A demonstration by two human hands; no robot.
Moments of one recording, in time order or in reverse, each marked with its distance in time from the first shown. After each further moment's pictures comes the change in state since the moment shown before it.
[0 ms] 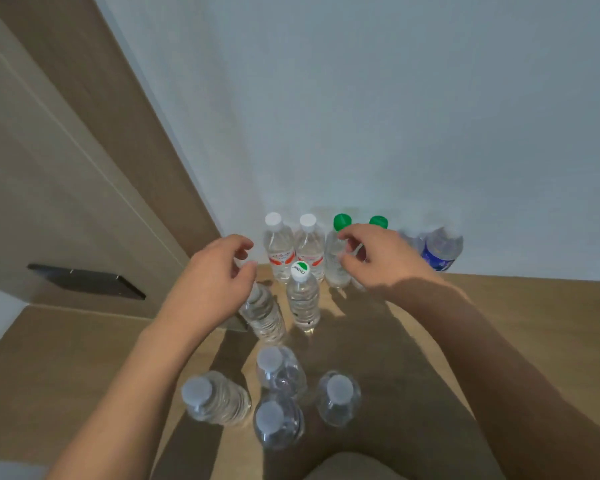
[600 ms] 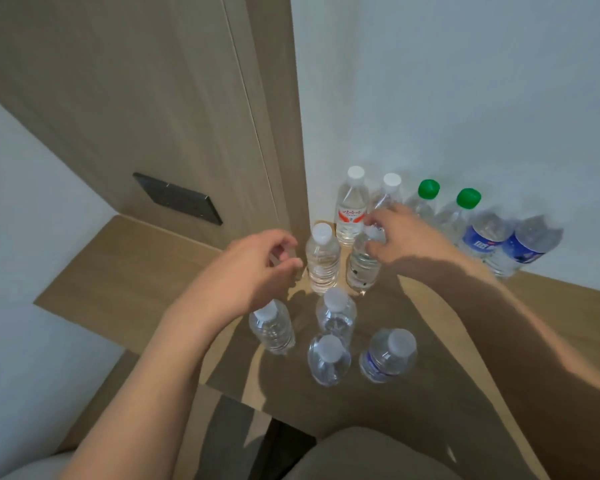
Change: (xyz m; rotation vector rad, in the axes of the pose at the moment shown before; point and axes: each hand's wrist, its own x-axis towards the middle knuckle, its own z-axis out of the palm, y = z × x) left_hand -0.086 -0.028 -0.028 -0.037 -0.178 -0.225; right_hand 0.005 -0.057 0.053 -0.185 -0.263 -0.045
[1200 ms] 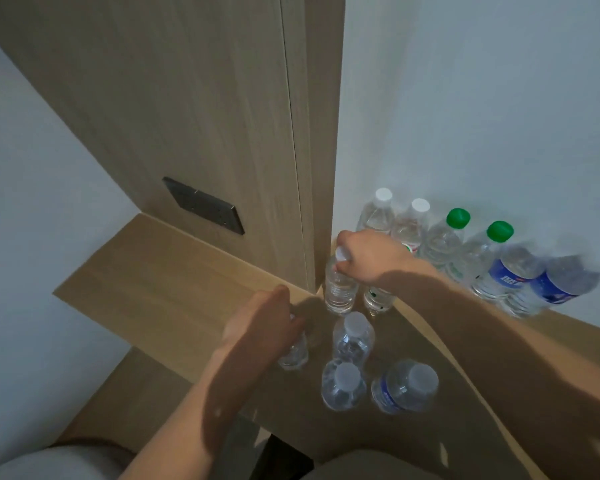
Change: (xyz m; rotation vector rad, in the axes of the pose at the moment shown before) left_hand 0.006 -0.051 0.061 0.237 -0.032 -0.228; right_hand 0.054 -0.050 0.031 -0.268 -0.090 -0.211
